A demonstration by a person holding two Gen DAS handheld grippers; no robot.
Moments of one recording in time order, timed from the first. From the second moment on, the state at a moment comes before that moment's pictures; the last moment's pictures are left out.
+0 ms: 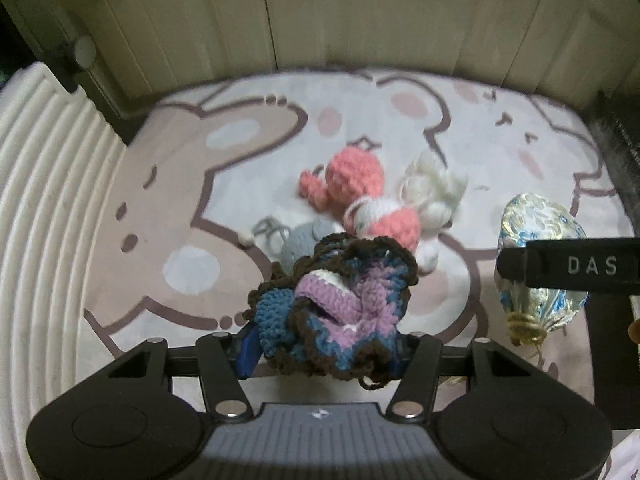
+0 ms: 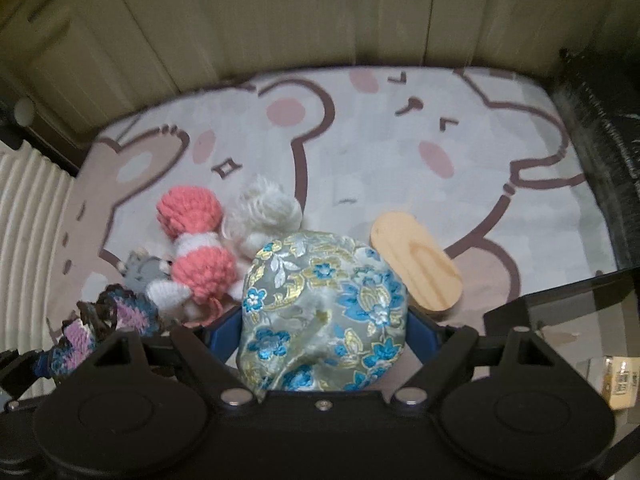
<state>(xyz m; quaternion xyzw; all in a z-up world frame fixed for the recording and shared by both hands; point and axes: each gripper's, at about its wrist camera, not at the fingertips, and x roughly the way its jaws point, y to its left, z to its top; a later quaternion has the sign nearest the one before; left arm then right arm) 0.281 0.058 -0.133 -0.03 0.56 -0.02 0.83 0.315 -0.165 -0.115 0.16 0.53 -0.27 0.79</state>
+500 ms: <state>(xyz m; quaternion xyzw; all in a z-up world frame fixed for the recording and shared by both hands) 0.255 0.064 -0.073 -0.07 0.48 0.01 0.87 0.278 -0.153 -0.054 0.09 0.47 -0.26 0.84</state>
